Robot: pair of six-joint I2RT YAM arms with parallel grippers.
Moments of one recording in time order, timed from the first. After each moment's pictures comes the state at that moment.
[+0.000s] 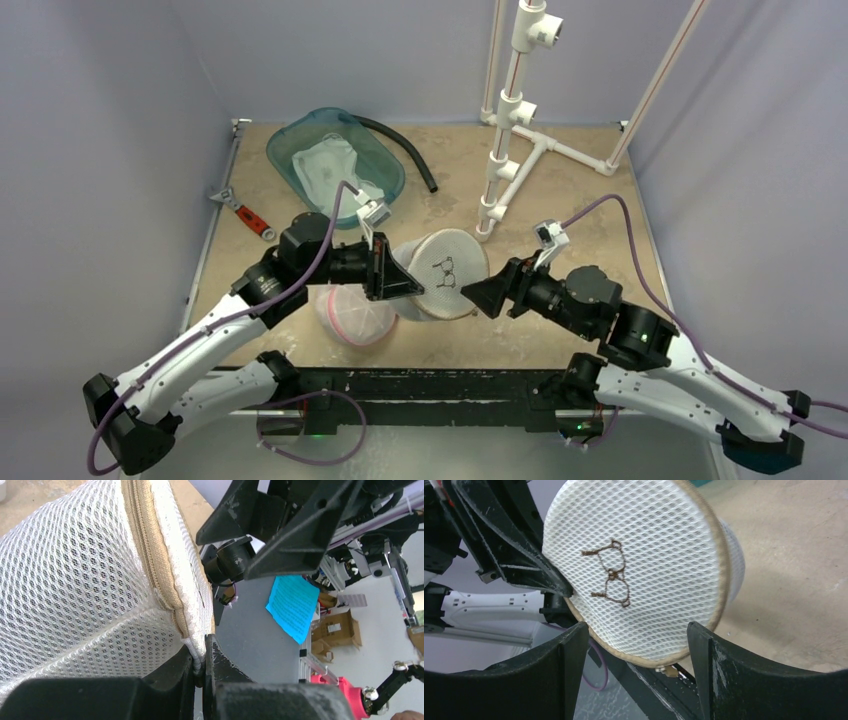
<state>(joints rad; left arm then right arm) -0.73 0.90 0.85 -0.23 0.65 -0.60 1.03 0.58 0.77 -0.45 0.12 0.76</state>
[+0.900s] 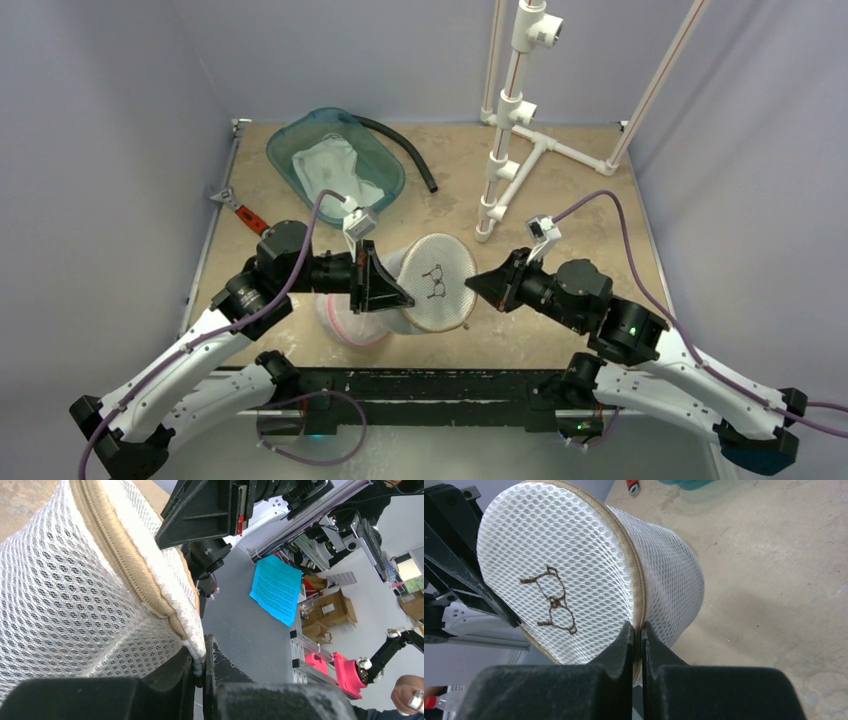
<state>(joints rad) -0.73 0.79 0.85 -0.25 0.76 -0.56 1.01 0.62 0.76 -0.40 0.10 0.75</state>
